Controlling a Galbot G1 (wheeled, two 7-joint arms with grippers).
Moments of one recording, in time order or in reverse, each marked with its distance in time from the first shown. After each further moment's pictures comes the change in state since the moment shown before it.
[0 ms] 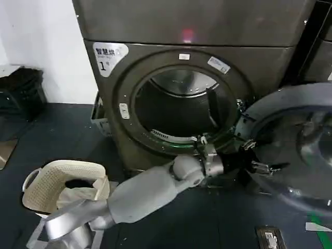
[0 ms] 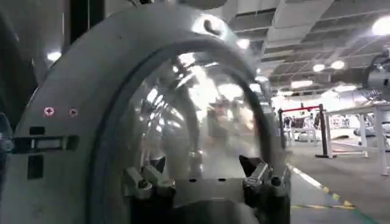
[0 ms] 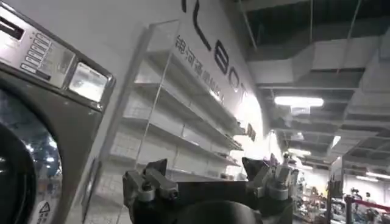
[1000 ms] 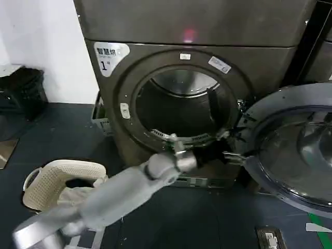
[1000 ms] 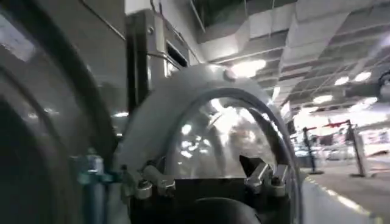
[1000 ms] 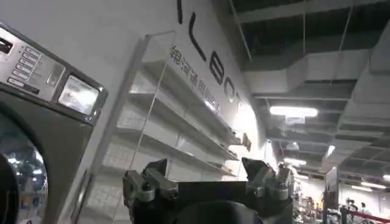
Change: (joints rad) left arm 0.073 0.252 -0.090 -0.185 -0.003 -0.120 -0.040; right arm -0.009 -0.028 0.031 -0.013 0.005 0.013 -0.002
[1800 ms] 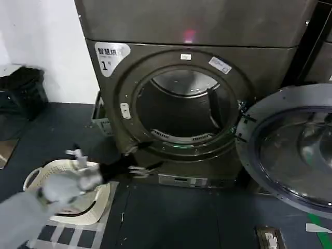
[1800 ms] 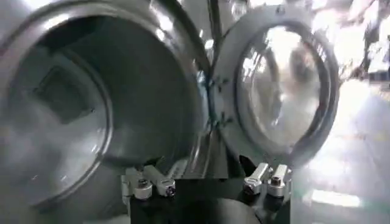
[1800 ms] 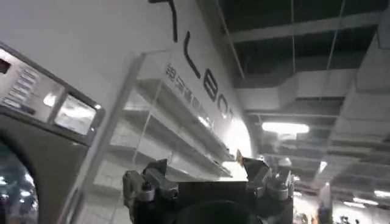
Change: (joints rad) left arm 0.428 0.752 -0.408 -0.307 -0.069 0.100 0.098; right arm 0.098 -0.023 -0.061 0.026 -0.092 0.022 0.034
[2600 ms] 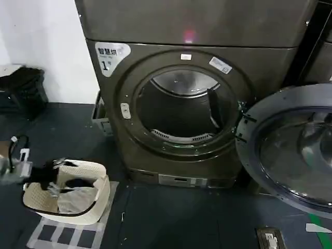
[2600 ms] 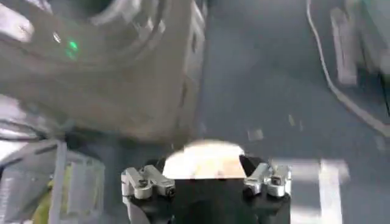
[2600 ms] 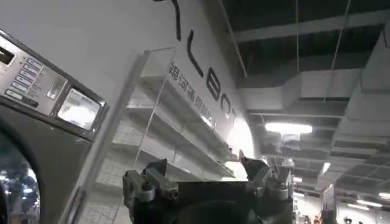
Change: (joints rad) left arm 0.018 0.470 -0.071 0.141 0.576 0.042 0.350; right arm 0.032 -0.031 -0.029 -0.064 -0.033 0.036 -0.010
